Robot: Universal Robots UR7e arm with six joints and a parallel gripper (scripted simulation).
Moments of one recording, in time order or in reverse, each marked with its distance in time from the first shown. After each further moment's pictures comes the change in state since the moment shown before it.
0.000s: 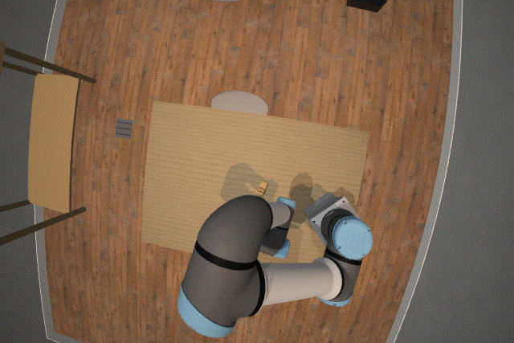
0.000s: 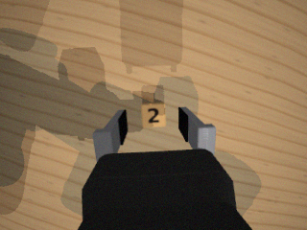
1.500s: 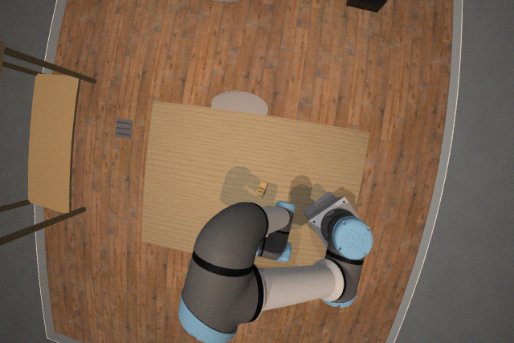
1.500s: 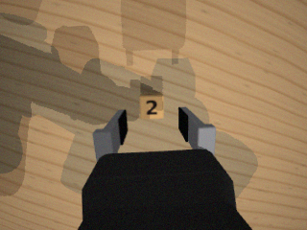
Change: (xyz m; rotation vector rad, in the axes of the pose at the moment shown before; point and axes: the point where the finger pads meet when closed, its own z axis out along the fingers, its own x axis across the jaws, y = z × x) arm 0.001 0.003 -0.003 -0.098 0.011 -0.024
